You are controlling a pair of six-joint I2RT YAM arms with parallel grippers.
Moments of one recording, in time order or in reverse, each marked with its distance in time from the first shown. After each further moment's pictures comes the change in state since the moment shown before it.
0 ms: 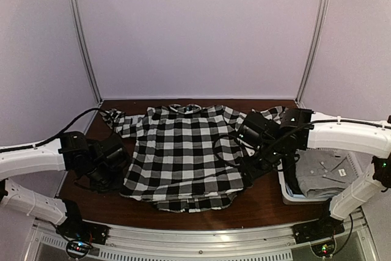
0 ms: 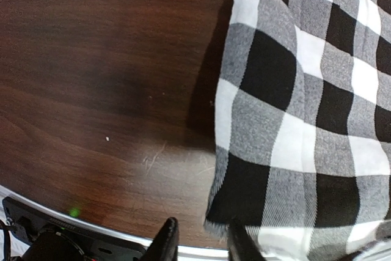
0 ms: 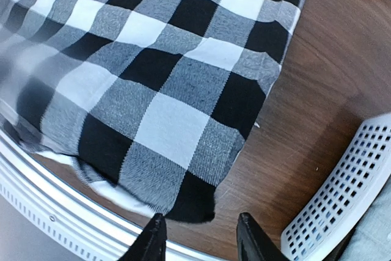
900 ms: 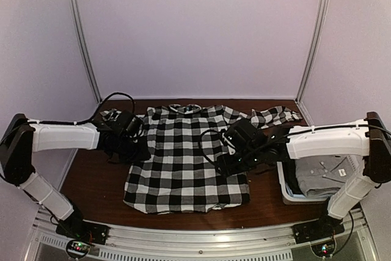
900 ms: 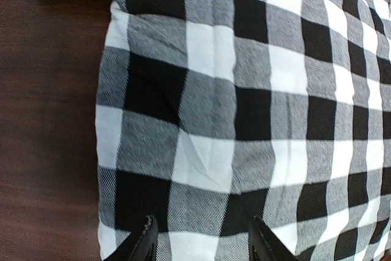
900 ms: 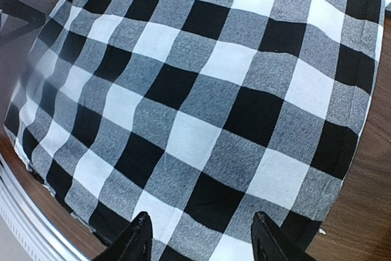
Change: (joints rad) left arm 0.305 0.391 0.078 0.650 0.124 0.401; right arm -0.043 0.118 -0.161 0.576 -0.059 0.034
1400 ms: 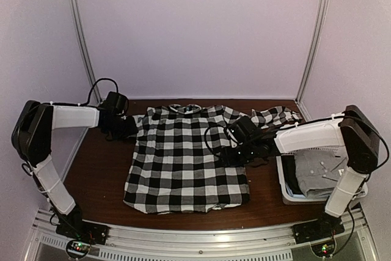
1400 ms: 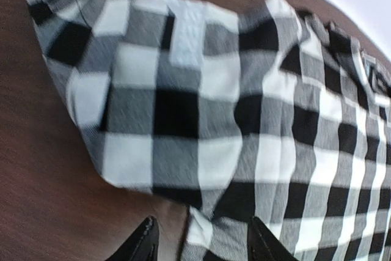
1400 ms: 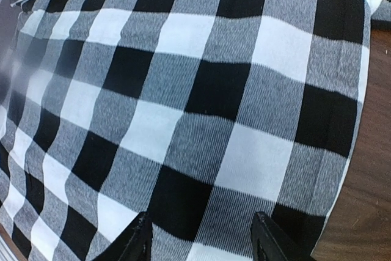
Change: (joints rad) left arm 0.322 0.231 0.186 0.165 0.050 0.142; right arm -0.174 0.155 -0.047 0.234 -0.033 -0.058
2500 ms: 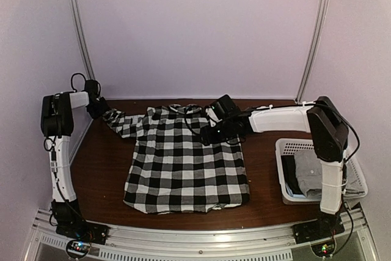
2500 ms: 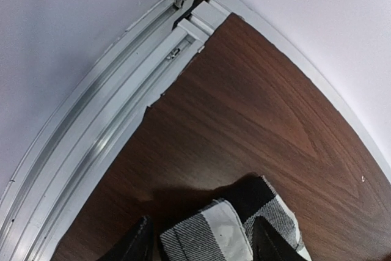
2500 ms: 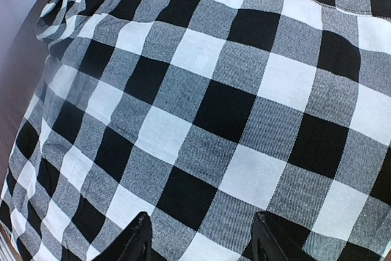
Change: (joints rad) left arm 0.448 0.664 0.823 -0.084 0.004 0.071; right arm -0.072 0.323 0.461 -0.042 -0.126 -0.141
